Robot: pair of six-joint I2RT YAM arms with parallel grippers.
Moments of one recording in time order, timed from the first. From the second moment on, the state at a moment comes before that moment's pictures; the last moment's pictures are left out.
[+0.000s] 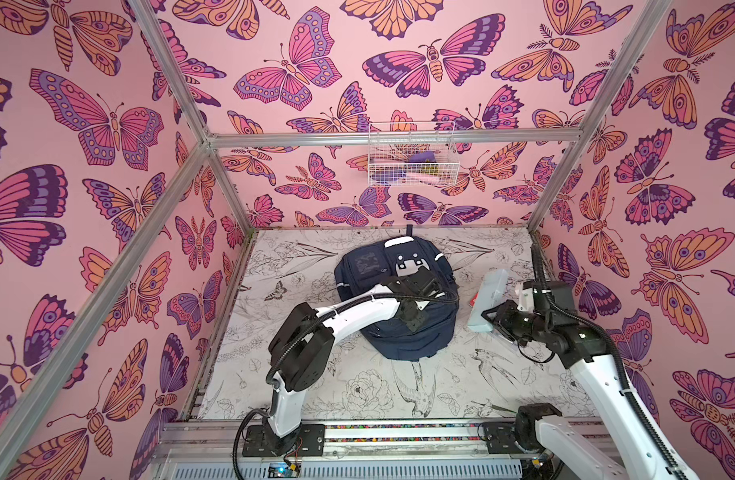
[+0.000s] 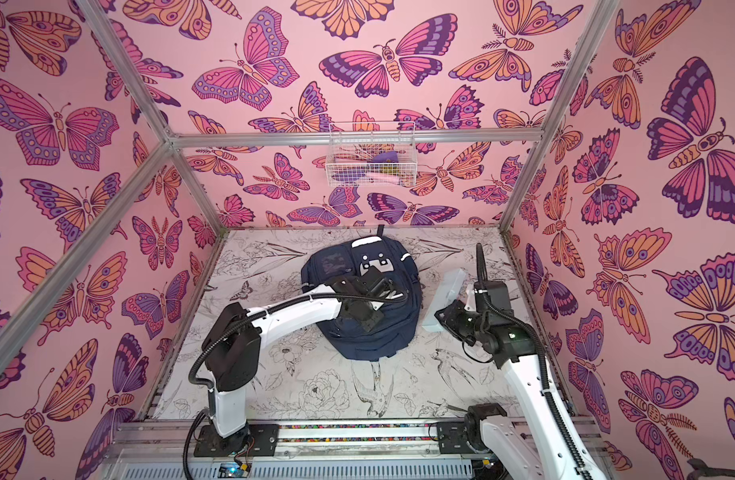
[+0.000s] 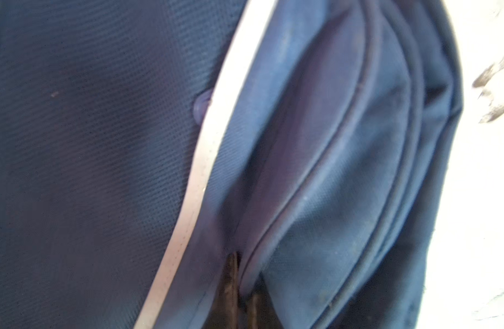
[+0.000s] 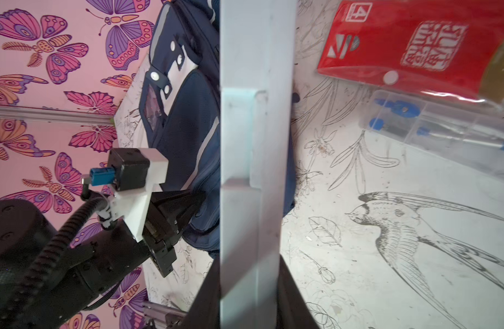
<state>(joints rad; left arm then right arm) -0.88 1.94 1.57 -0.80 -0.07 -0.01 0.12 0.85 0.84 -0.82 -0.38 0.82</state>
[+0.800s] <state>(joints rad) -0.66 1.79 1.58 -0.77 0.31 -0.17 0.43 1.26 0.72 -0.22 -0.40 1.07</state>
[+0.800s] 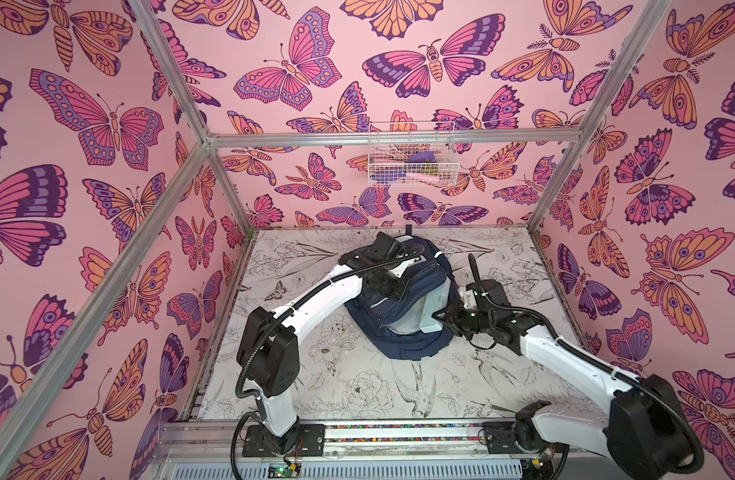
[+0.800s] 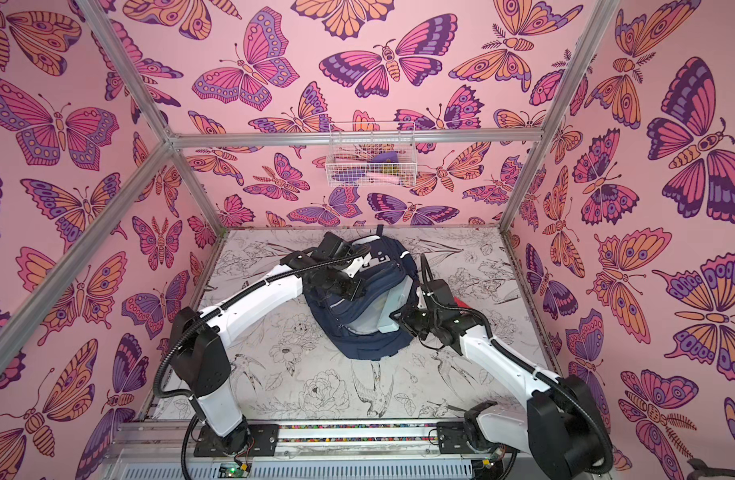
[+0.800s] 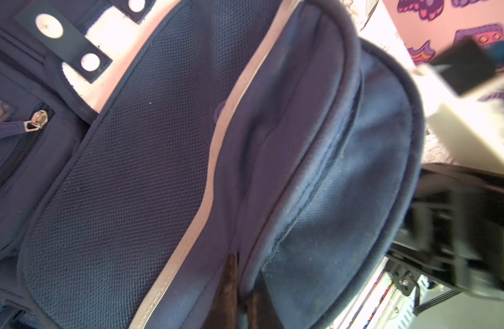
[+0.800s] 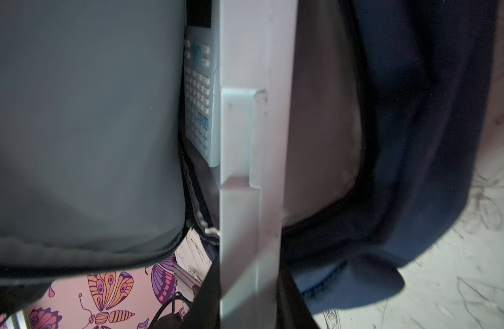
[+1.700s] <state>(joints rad) -0.65 1.77 1.51 -0.66 0.42 -0.25 0.49 1.50 0.89 -0.25 -0.28 1.01</state>
